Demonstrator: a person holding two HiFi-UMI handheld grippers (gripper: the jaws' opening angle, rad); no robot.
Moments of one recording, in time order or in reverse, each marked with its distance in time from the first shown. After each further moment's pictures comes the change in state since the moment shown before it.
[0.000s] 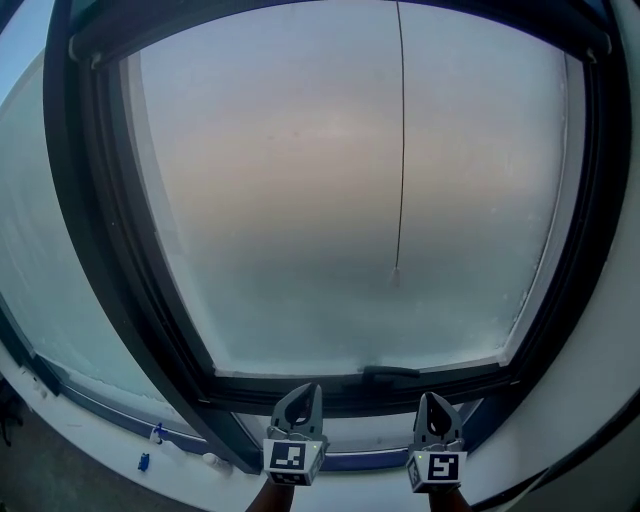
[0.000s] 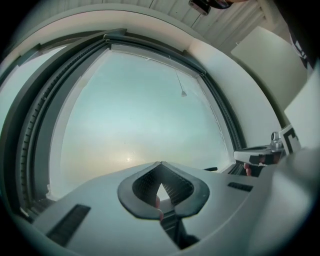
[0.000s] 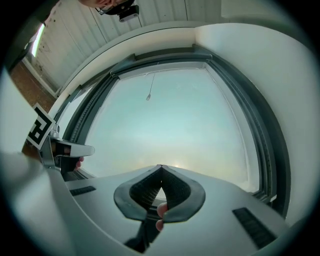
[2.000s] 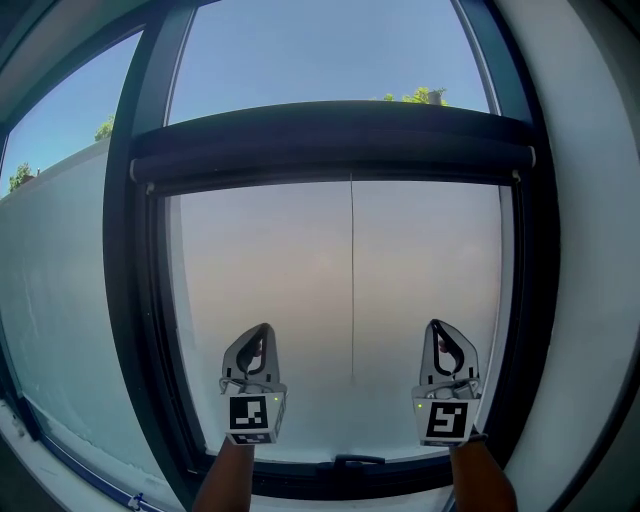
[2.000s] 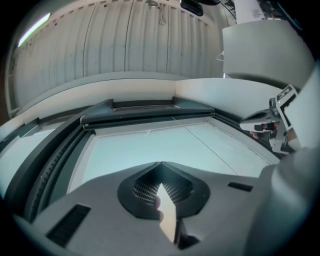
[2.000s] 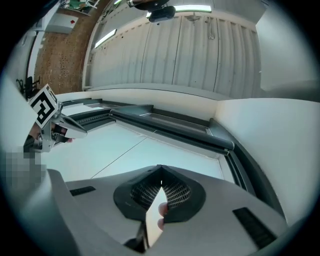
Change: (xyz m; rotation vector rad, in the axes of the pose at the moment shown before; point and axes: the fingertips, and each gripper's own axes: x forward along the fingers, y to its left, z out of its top) left arm 0.037 0.036 0.337 0.410 -0.597 0.201; right arm 0.050 -0.063 0.362 -0.474 -0.724 -0.099
